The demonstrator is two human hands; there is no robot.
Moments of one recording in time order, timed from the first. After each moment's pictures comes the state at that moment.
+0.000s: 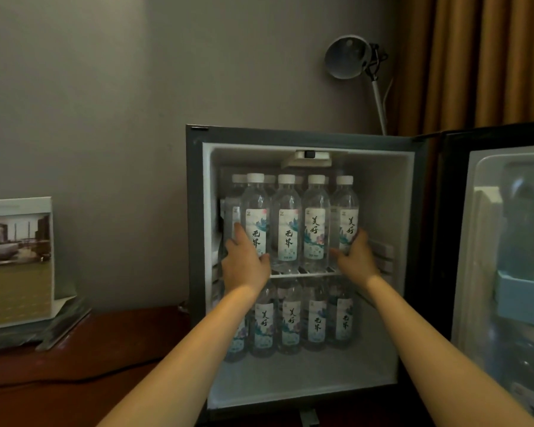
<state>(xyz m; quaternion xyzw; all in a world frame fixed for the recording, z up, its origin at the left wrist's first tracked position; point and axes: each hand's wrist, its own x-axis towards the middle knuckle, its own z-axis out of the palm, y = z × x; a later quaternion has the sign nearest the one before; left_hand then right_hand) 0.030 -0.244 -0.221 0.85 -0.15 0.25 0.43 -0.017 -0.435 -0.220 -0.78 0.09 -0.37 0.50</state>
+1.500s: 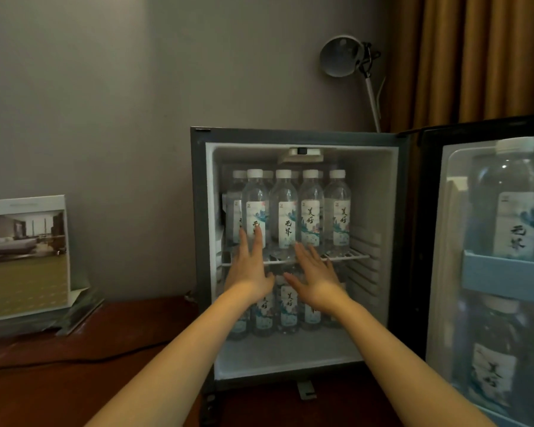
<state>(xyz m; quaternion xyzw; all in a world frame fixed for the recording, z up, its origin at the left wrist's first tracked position) 0.010 -0.231 -0.244 0.91 -0.25 0.16 0.30 -0.037 -0.378 -0.262 -0.96 0.02 -0.24 0.14</state>
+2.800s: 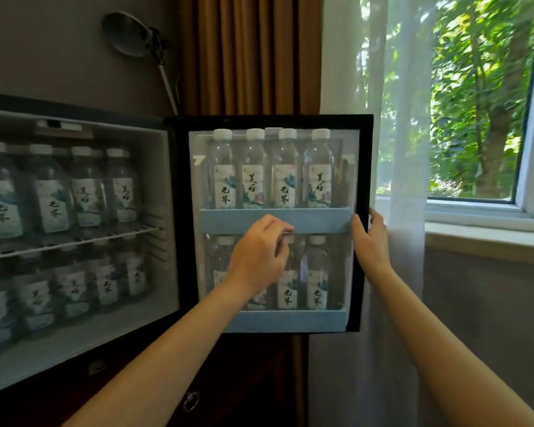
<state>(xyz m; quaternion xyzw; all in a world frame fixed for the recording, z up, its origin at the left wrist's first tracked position) -0.278 -0.424 -0.250 0.55 -0.66 0.29 0.42 -0.429 -0.573 -0.257 -0.64 0.34 -0.61 0.32</state>
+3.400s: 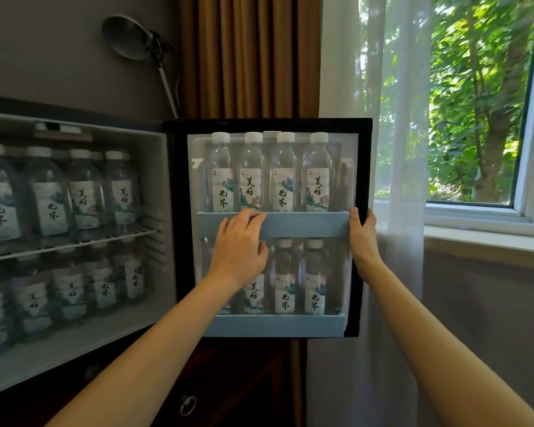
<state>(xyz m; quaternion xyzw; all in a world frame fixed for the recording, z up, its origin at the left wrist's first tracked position) -0.256 -0.423 -0.243 0.67 -0.59 0.31 0.32 -0.415 -0.589 -0.248 -0.61 0.32 -0.60 0.41</state>
